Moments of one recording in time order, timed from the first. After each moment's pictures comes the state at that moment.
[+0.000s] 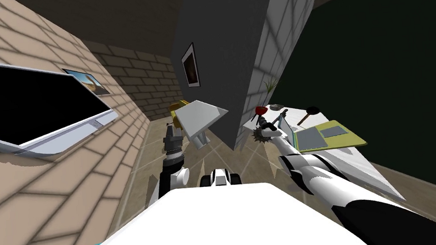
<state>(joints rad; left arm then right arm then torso) 0.45 -0.02 -0.05 -2.21 0.01 -0.55 -0.10 -0.57 -0.65 -0.07 -0.79 -0.29 0.00 0.14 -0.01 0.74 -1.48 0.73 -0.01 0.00</state>
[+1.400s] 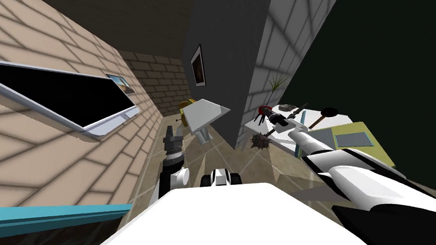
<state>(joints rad) 0.45 -0.02 -0.05 -2.21 0.01 -0.55 -0.10 -0.58 -0.96 0.20 -0.92 -0.10 -0.20 0.28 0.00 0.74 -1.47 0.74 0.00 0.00</state>
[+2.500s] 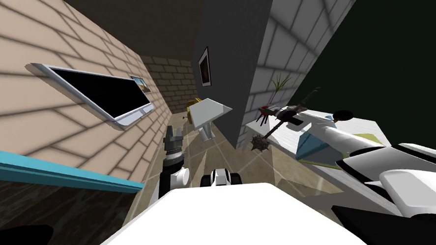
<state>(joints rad) 0.45 -0.02 -0.05 -2.21 0.01 -0.55 -0.10 -0.57 -1.25 0.44 -1.03 0.08 -0.38 0.42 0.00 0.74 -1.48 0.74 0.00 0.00</state>
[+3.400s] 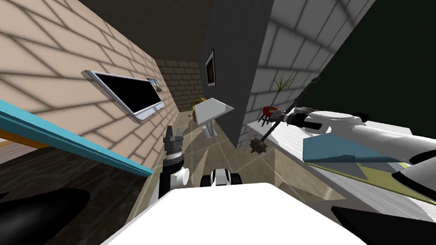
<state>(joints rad) 0.45 -0.02 -0.05 -2.21 0.01 -0.55 -0.10 -0.53 -1.48 0.65 -1.10 0.25 -0.54 0.53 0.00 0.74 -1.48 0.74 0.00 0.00</state>
